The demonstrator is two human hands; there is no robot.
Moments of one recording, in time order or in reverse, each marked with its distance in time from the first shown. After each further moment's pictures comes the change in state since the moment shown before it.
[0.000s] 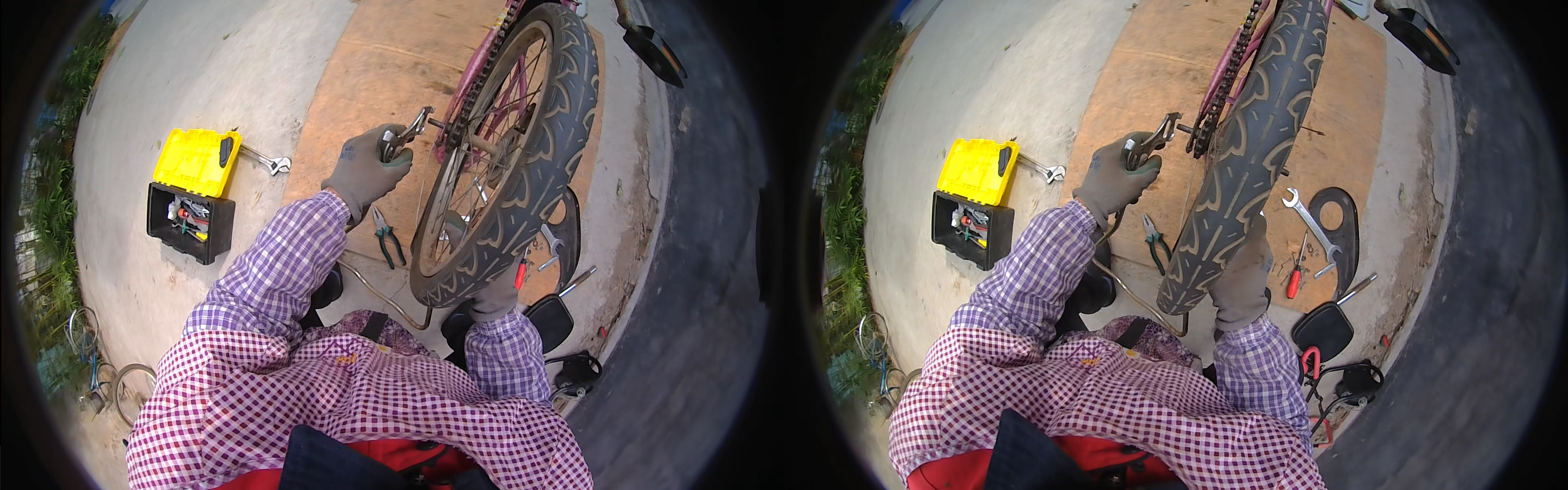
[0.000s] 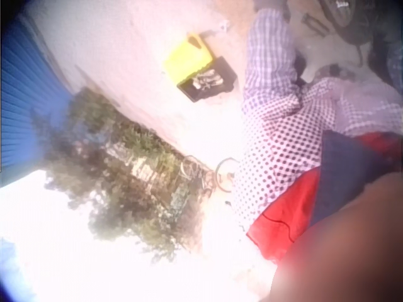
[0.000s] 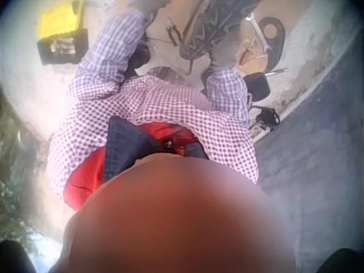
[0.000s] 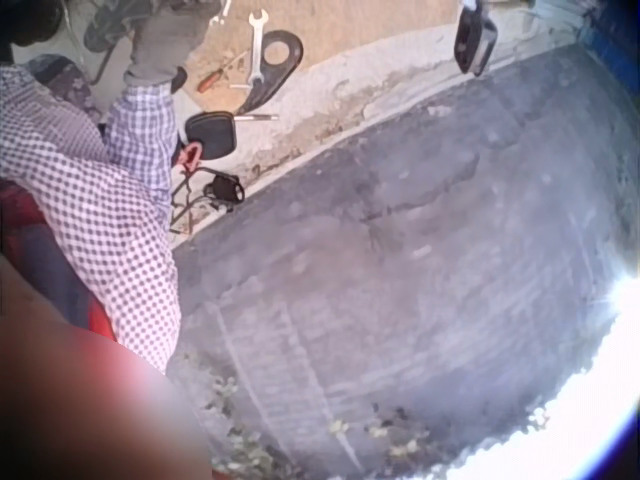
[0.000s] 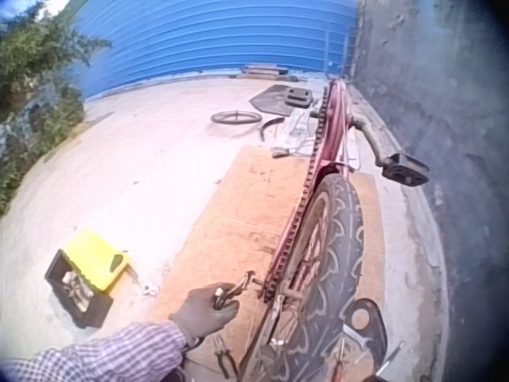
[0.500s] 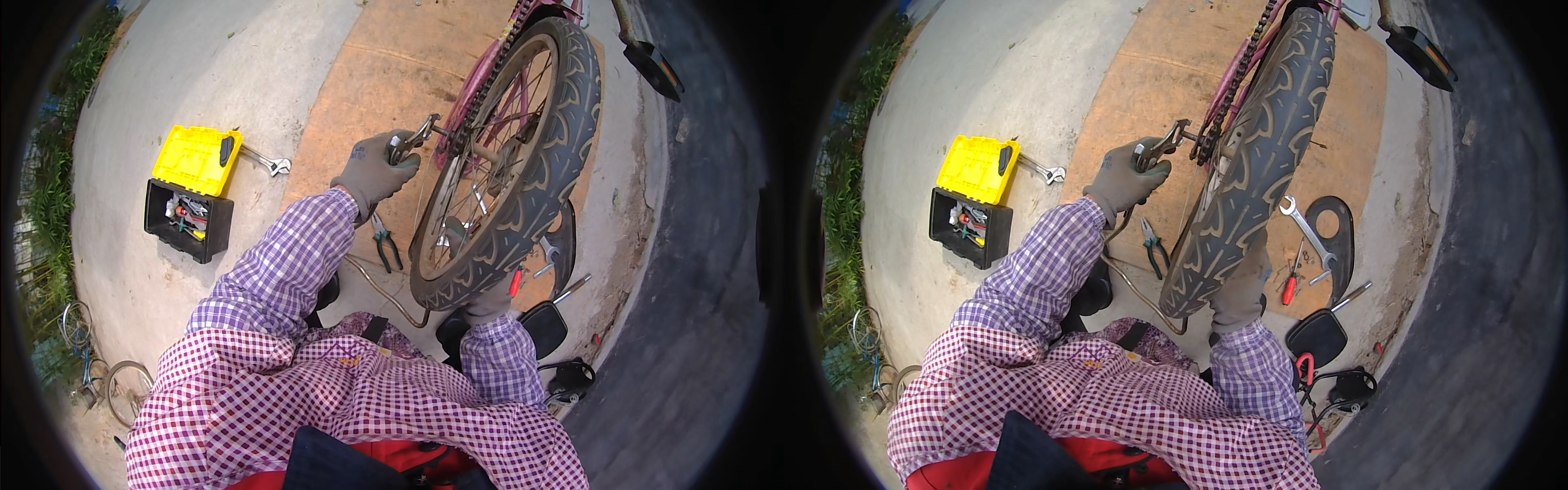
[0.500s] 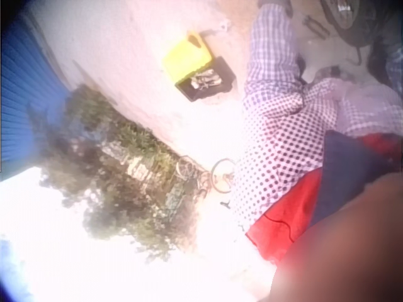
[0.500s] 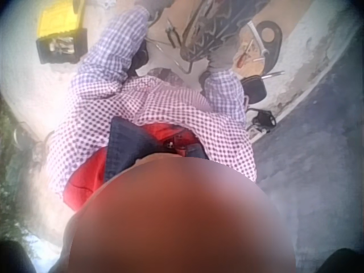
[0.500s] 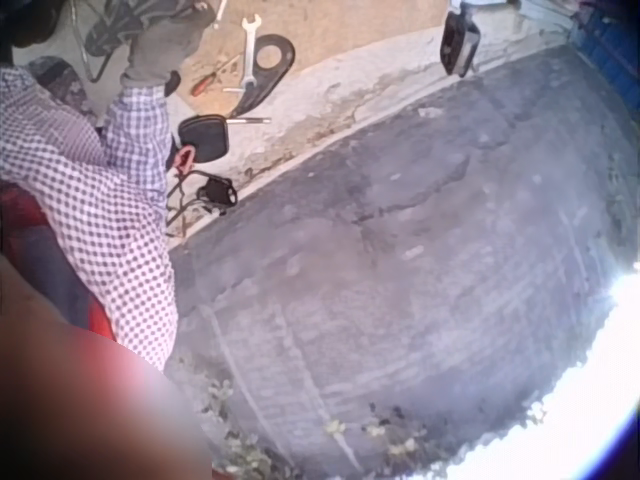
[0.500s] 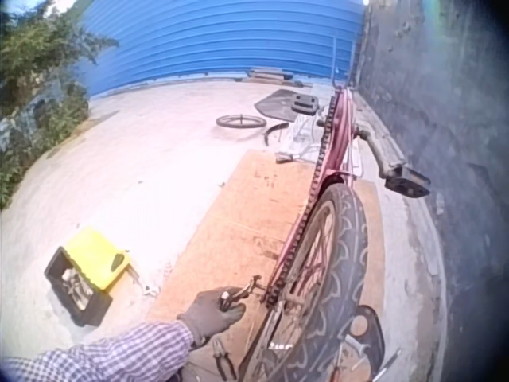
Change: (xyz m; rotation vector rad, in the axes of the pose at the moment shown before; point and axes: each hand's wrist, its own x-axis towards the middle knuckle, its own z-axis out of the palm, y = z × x) left_hand 0.007 -0.001 0.004 -0.069 -0.066 -0.058; right_hand -0.004 0.021 0.011 0.071 0.098 -0.111
